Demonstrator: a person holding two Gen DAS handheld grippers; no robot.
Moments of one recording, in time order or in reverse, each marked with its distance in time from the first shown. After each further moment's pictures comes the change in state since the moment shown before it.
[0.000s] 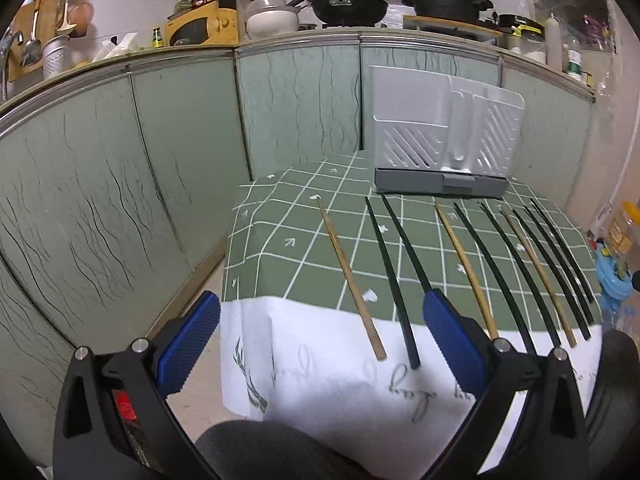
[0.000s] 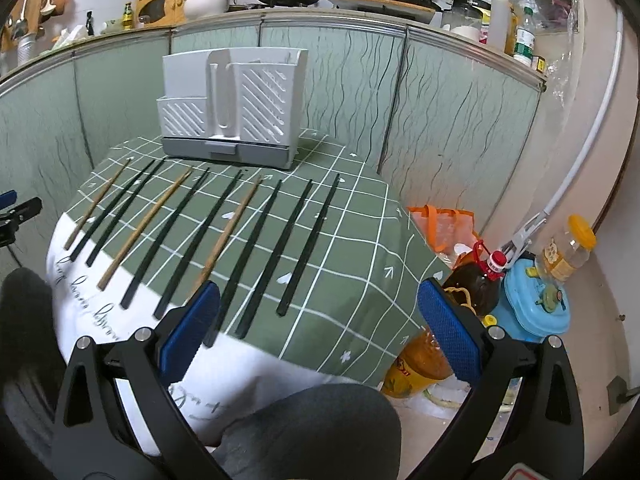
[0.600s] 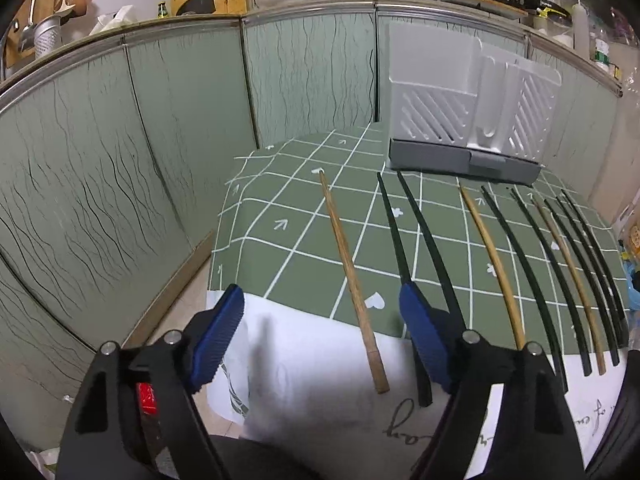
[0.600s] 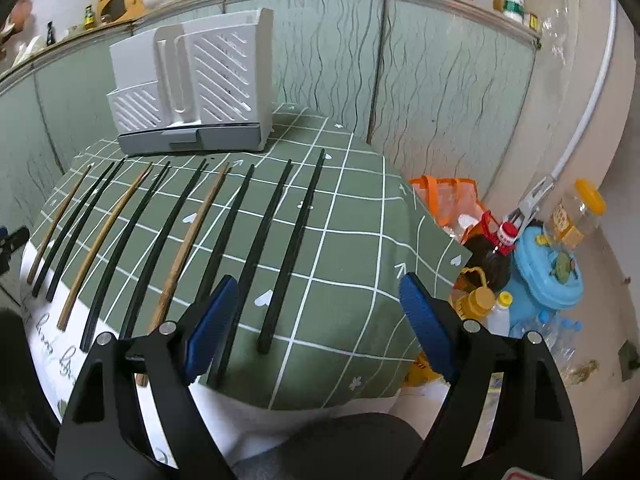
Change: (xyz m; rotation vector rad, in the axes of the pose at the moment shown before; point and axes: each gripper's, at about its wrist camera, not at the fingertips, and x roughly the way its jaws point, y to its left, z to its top) left arm 0.054 -0.014 0.000 -0.028 0.095 0.051; right arm 0.065 -0.007 0.007 0.115 0.090 -0.029
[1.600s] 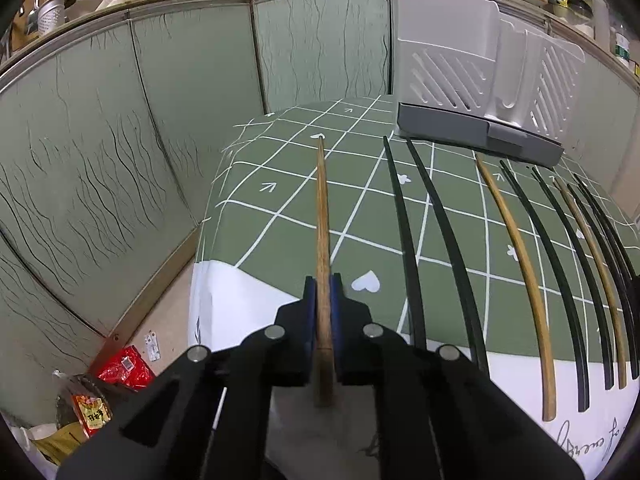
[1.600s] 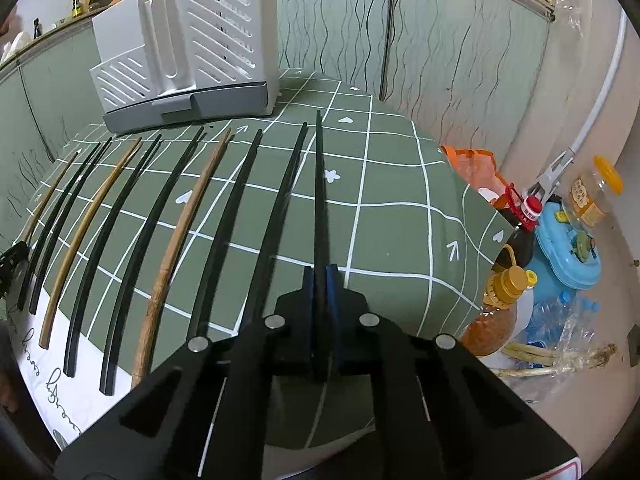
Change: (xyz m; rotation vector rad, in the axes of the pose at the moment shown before) left arm 0.029 -0.017 -0.013 -0.042 0.068 0.047; right arm 0.041 0.019 -0.008 0.025 0.080 0.026
